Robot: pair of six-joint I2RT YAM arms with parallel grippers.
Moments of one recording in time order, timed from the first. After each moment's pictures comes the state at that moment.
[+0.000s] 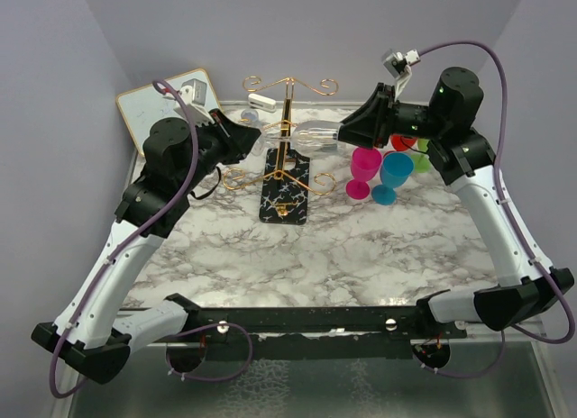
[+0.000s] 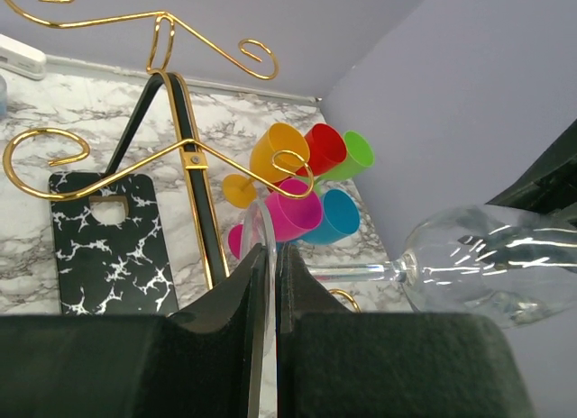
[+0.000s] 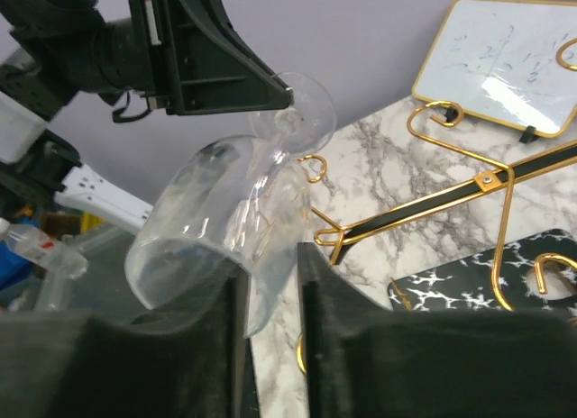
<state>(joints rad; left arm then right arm) -0.51 1.05 1.37 -0.41 0.05 -0.65 0.33 1.35 1.57 -0.22 -1.02 0.38</state>
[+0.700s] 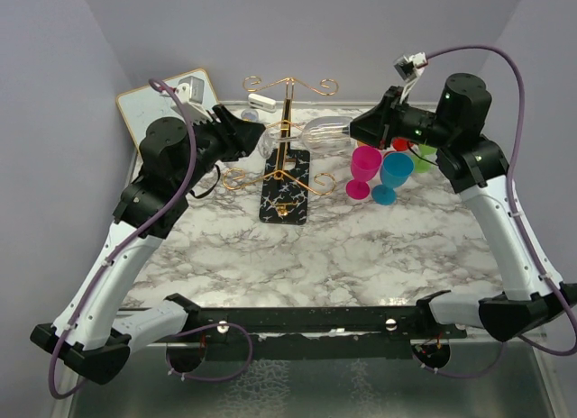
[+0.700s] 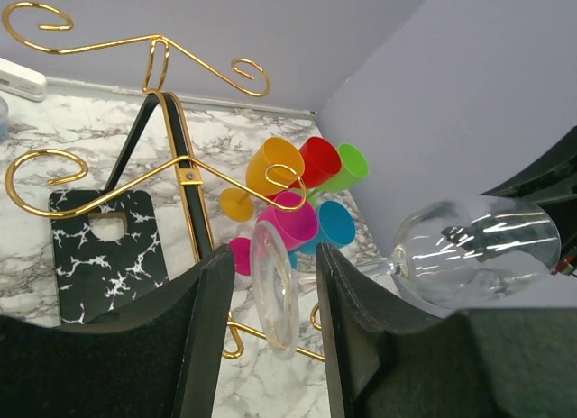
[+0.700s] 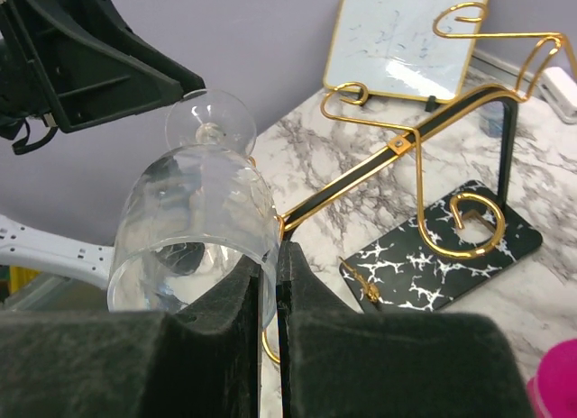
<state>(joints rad) -0.50 1.05 1.38 -0.39 0.04 -0.64 0.34 1.31 1.59 -0.38 -0.80 0.31</state>
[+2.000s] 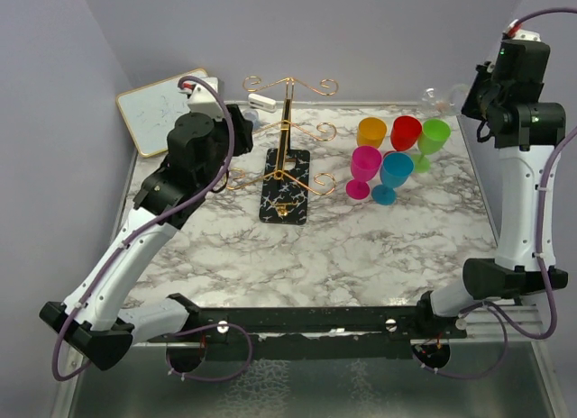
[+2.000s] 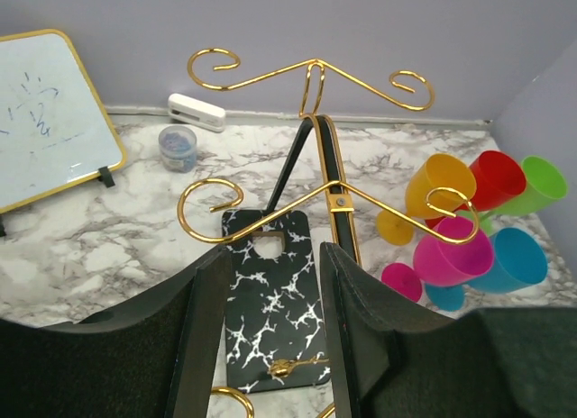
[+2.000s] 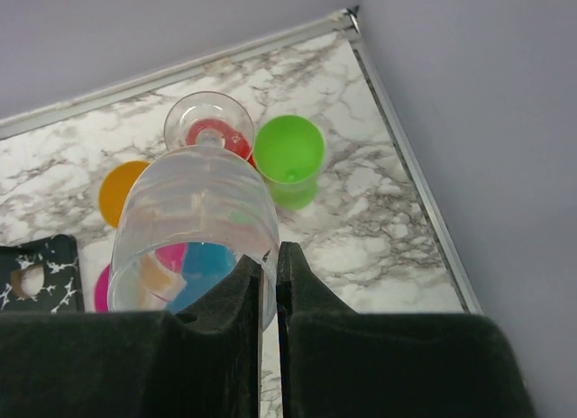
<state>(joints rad) -0.54 1.13 1.38 -0.39 -0.28 -0.34 0.05 1.51 2.13 -1.06 0.30 0.17</state>
